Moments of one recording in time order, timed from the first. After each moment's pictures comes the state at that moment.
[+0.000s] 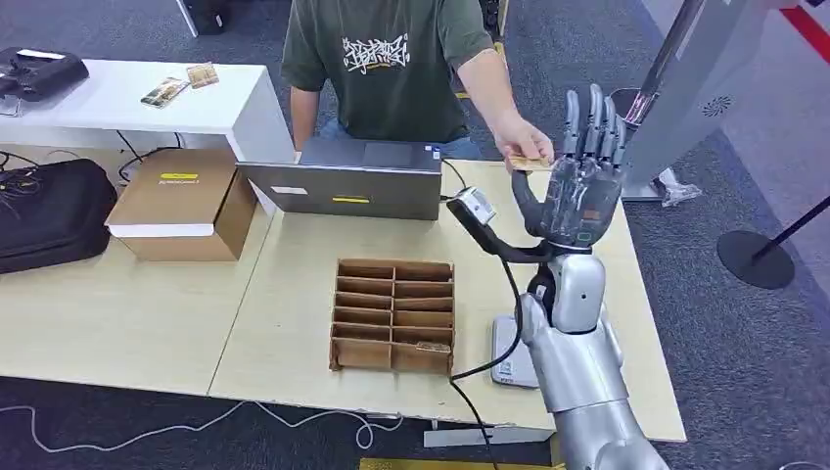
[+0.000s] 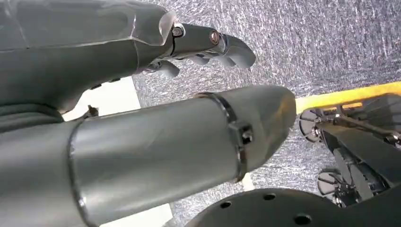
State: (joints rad) left arm -0.09 0.05 -1.54 -0.05 1.33 -0.15 -0.11; right arm -0.49 0.12 0.15 -1.22 1.57 -0.68 0.08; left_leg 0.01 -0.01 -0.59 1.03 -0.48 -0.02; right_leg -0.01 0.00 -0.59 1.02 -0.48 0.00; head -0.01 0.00
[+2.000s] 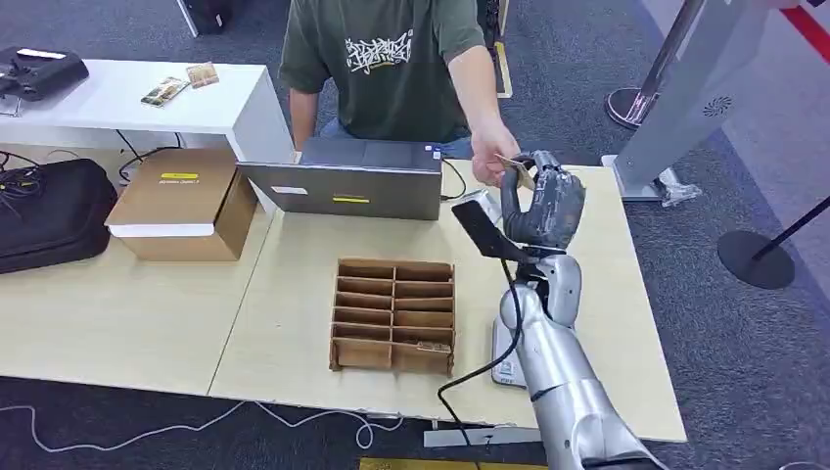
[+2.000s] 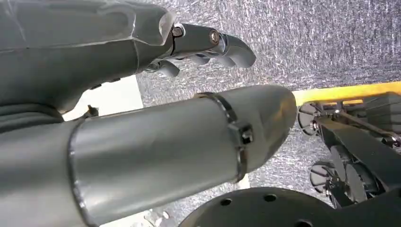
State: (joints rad) left arm -0.07 0.05 -1.54 -0.05 1.44 -0.18 -0.11; right arm -0.57 0.20 0.00 -0.92 1.03 -0.67 -0.31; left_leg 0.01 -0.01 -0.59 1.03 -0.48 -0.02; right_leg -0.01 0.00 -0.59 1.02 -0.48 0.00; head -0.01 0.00
